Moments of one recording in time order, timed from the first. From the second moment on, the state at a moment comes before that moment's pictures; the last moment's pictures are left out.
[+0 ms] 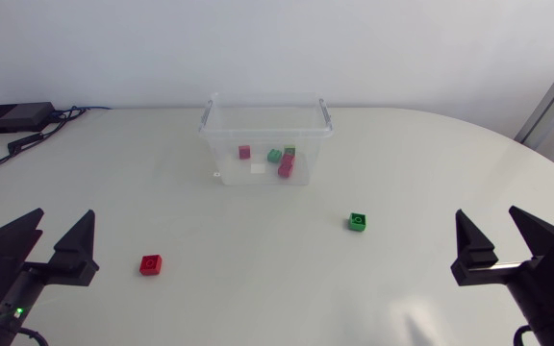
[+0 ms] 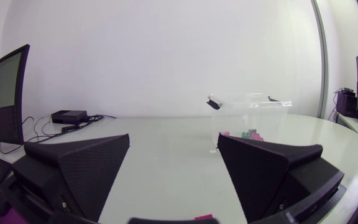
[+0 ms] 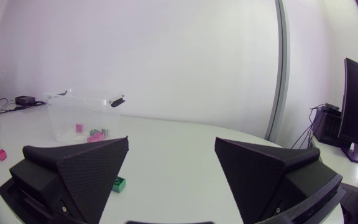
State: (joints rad) left arm -0.01 0.06 0.04 -0.03 0.01 0.03; right arm 0.00 0.06 0.03 -0.01 0.01 -0.07
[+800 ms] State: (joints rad) left arm 0.01 0.32 0.30 -0.19 0.01 0.02; right arm 0.02 0.11 0.12 -0.04 0.01 -0.07
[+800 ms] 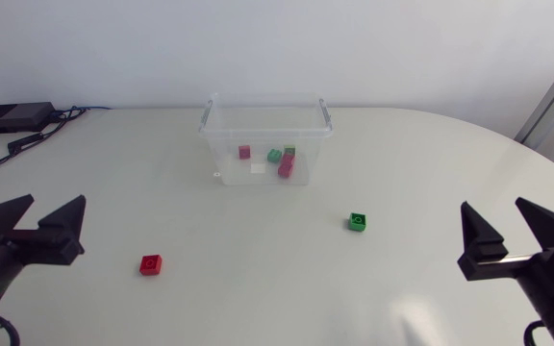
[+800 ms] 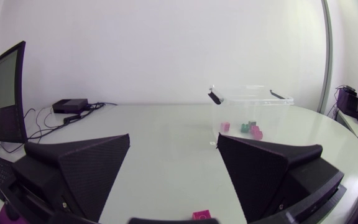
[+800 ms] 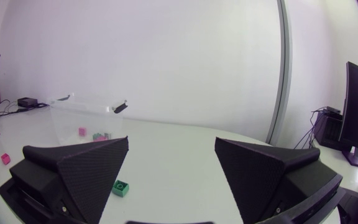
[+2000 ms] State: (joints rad) left arm -0.17 1.72 0.92 -0.81 0.04 -0.14; right arm 0.16 1.04 0.78 -0.50 0.01 0.14
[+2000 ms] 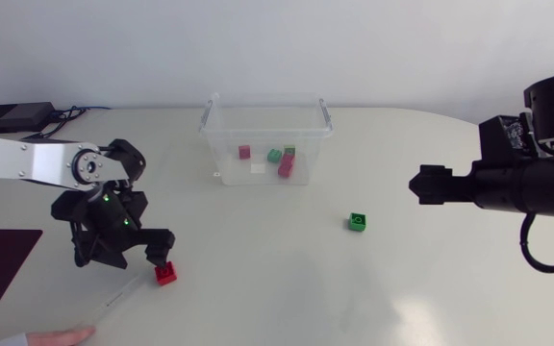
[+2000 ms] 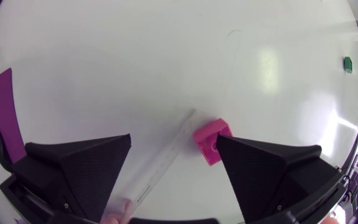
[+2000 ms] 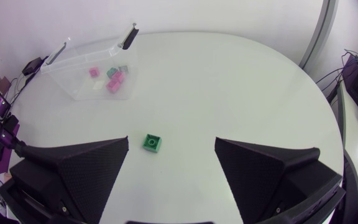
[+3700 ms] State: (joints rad) left arm -0.35 1.60 0.85 -0.58 0.02 0.33; right arm 0.35 1.84 1.17 -0.62 0.12 0.39
